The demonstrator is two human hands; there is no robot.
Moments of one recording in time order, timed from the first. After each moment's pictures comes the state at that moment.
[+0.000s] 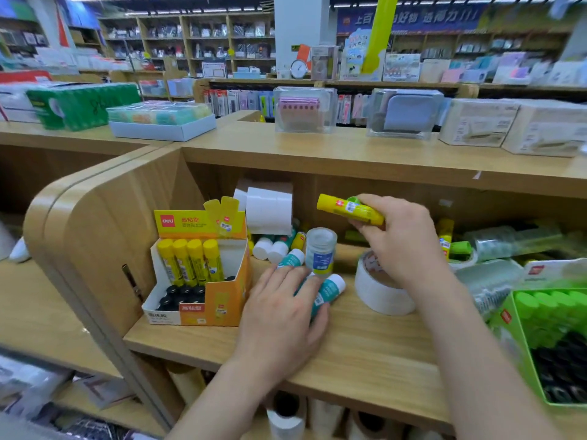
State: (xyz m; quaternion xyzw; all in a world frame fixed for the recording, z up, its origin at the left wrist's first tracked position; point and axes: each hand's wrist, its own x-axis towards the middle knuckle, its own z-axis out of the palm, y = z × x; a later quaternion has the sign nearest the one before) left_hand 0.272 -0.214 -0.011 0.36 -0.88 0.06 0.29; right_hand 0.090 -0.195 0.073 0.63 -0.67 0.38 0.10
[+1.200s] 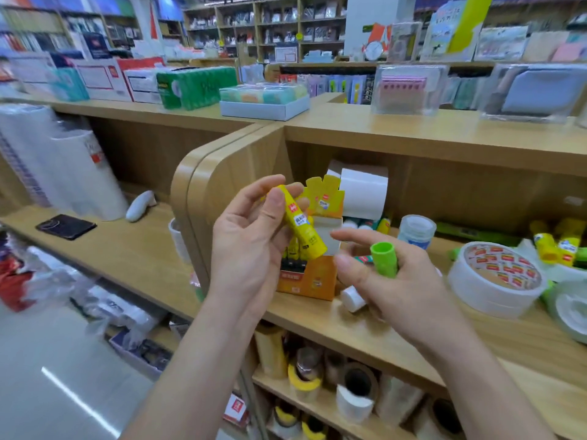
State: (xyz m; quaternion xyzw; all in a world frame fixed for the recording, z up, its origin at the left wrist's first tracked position) left_hand 0.376 -0.213 0.072 0.22 -0.41 -0.58 0.67; right_hand 0.220 -0.165 0.051 0.60 -0.48 0.52 -0.37
